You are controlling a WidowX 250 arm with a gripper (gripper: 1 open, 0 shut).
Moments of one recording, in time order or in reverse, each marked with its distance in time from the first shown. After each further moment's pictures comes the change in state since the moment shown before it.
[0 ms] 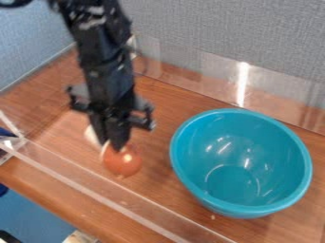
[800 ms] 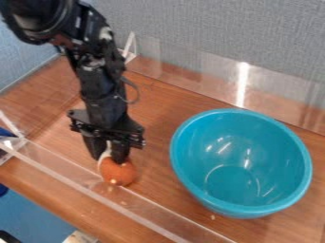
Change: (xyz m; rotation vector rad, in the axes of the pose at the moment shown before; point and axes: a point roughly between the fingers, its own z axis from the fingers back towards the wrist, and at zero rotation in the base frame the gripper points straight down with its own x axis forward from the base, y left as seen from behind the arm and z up) arm 0.001 0.042 -0.063 0.051 0.042 0.071
